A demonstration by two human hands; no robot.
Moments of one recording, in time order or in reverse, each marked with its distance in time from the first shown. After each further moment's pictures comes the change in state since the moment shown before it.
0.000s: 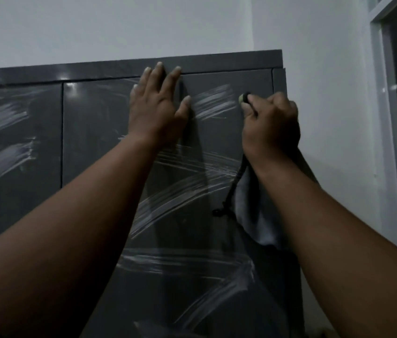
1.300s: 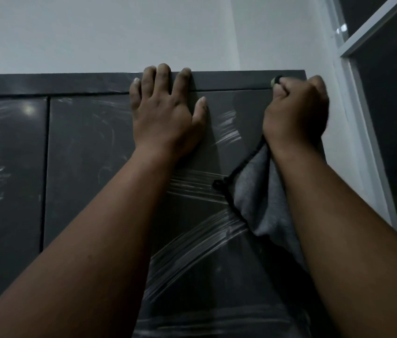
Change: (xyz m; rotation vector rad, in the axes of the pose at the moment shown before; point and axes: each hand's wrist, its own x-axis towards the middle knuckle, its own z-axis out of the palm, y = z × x) left_hand 0.039 -0.034 0.017 0.015 0.237 0.105; right_hand 0.061 -0.026 0.046 -0.022 0.343 0.213
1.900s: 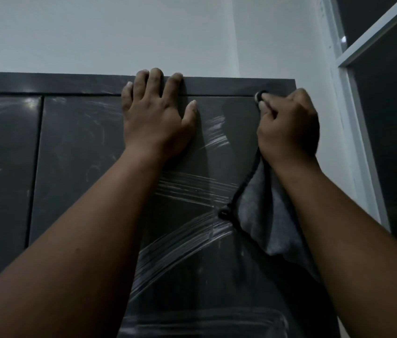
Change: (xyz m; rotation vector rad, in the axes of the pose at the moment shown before) left_hand 0.000 0.004 -0.002 -0.011 0.014 -0.024; right_hand -0.003 0.023 -0.015 0.008 -0.168 -0.302
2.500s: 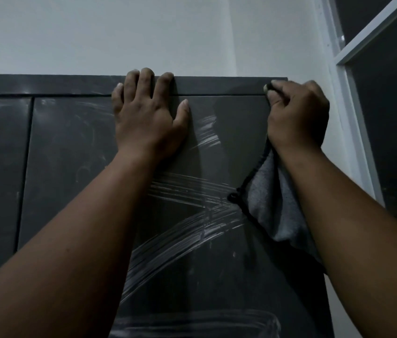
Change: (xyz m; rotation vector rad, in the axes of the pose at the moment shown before) left_hand -0.002 0.005 0.003 0.001 0.034 -0.020; right_hand 0.024 0.022 -0.007 0.081 0.066 0.050
